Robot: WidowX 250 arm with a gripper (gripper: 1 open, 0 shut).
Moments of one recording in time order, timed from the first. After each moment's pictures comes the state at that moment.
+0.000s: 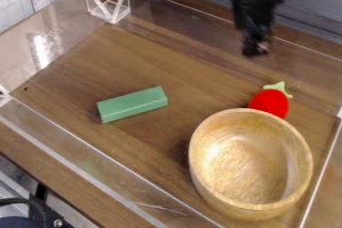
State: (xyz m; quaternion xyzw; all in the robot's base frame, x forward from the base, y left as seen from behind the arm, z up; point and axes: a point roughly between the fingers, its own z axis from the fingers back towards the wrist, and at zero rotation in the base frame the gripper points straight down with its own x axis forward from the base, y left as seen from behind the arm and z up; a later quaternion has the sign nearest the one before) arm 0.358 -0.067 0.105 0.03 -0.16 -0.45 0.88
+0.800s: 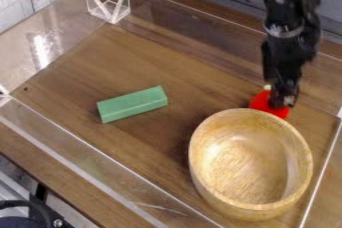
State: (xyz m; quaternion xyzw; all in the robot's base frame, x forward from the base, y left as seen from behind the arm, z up) arm 0.349 -0.102 0.051 -0.01 -0.12 -0.48 0.87
